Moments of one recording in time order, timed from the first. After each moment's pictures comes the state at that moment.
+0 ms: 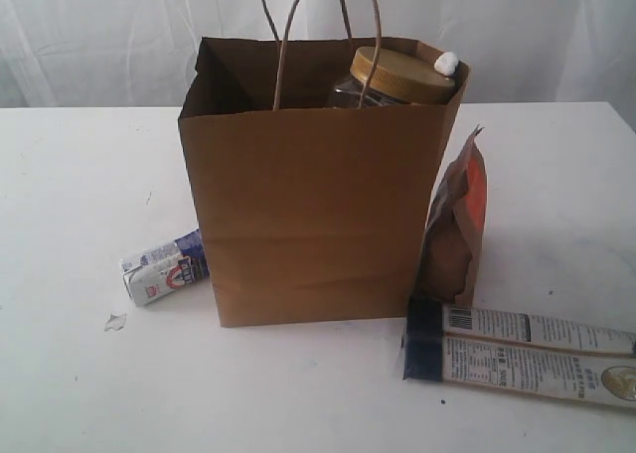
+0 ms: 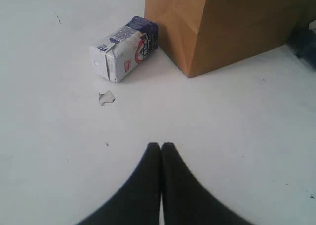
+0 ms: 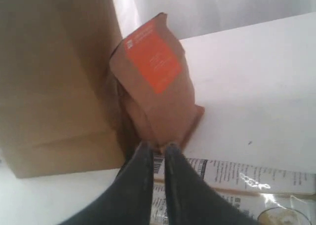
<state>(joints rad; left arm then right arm) -0.57 0.00 0.02 0.03 0.45 -0.14 0.31 0.03 -0.01 -0.11 0.24 0.43</state>
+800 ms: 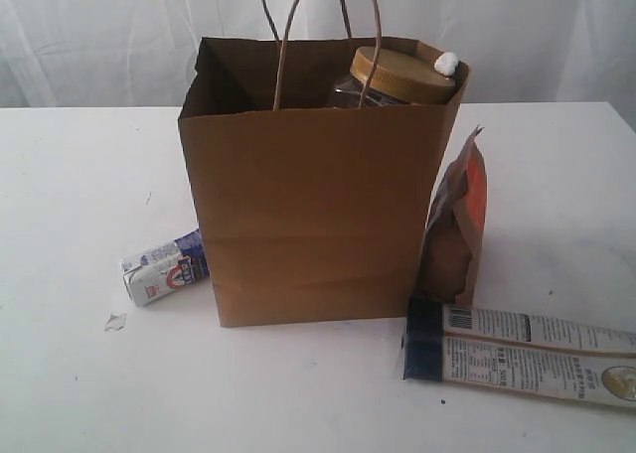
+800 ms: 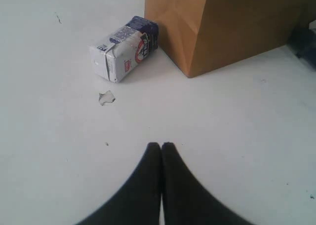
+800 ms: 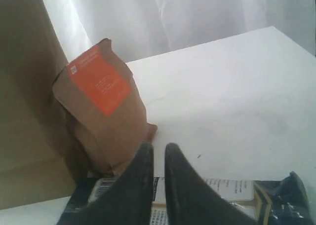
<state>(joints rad) -0.57 0.00 0.02 0.03 0.45 -0.14 0.12 0.01 -0.01 -0.10 0.25 0.38</state>
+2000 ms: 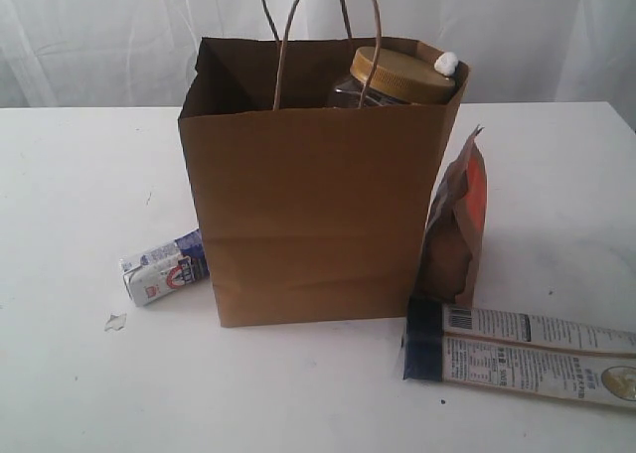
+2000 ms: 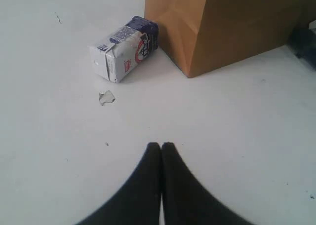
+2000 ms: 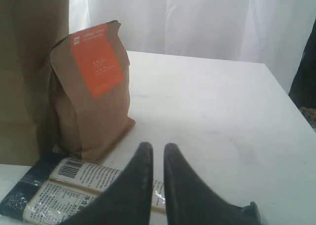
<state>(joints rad) -0.57 0.00 0.02 0.03 0.45 -0.14 0.12 0.01 -0.01 -0.08 0.25 0.02</state>
